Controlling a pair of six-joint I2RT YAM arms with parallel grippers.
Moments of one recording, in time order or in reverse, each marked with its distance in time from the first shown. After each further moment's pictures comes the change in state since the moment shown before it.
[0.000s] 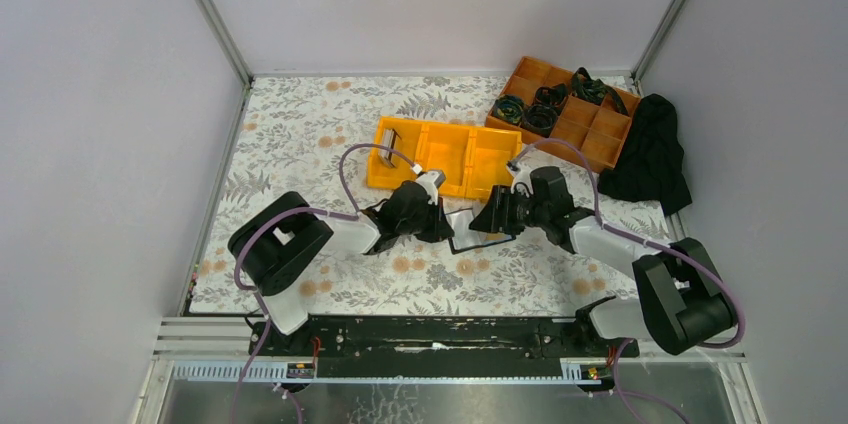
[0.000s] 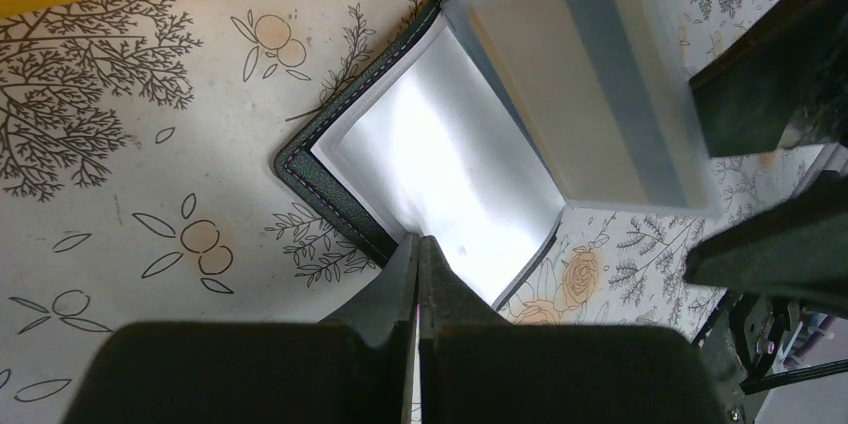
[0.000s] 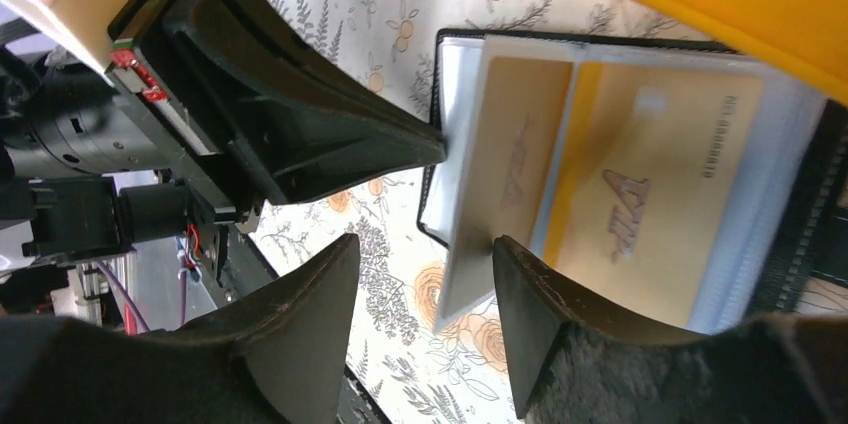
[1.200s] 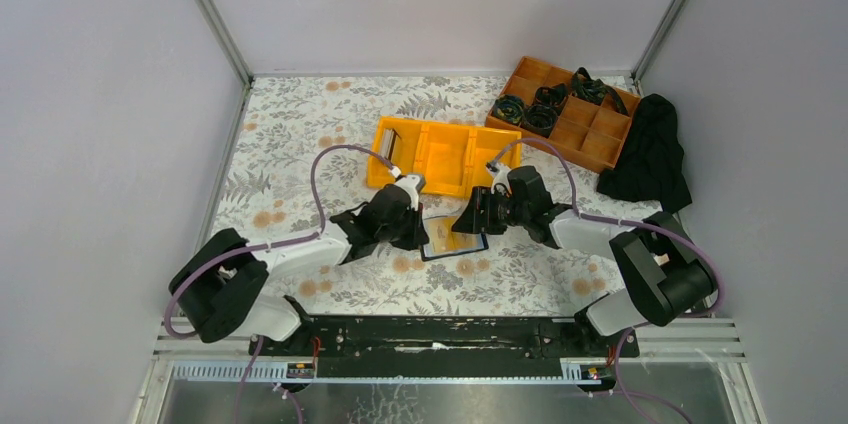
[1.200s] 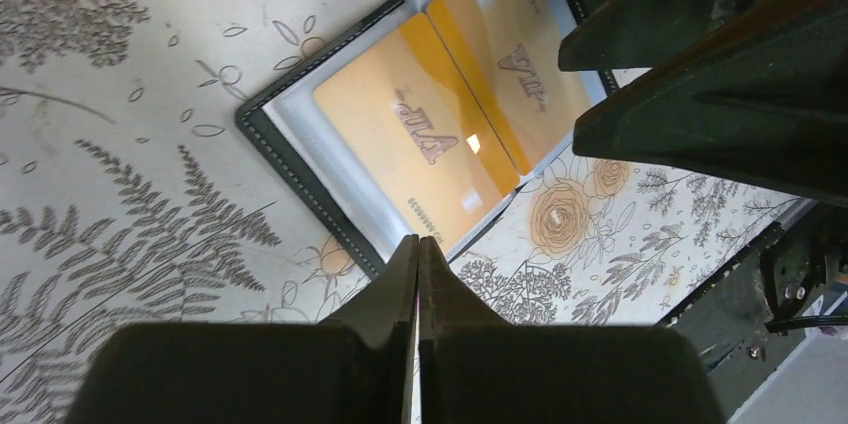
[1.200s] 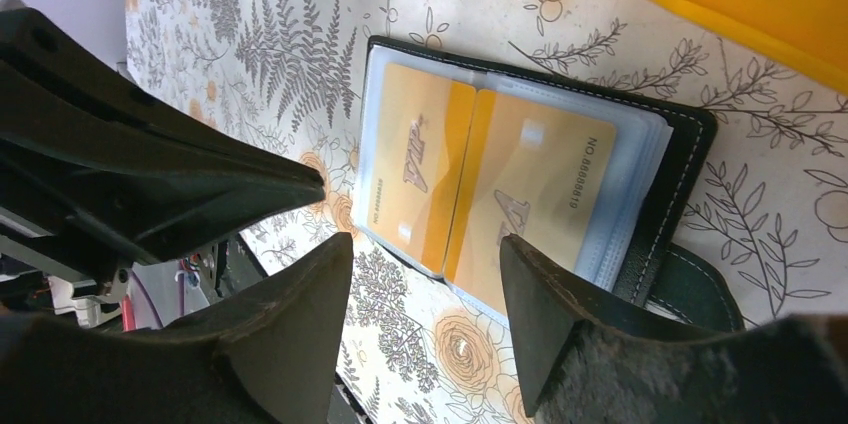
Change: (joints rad) left arm -0.015 -0.358 -0.056 -0.417 -0.137 0.041; right arm 0.122 0.154 0.055 0.098 0.052 0.054
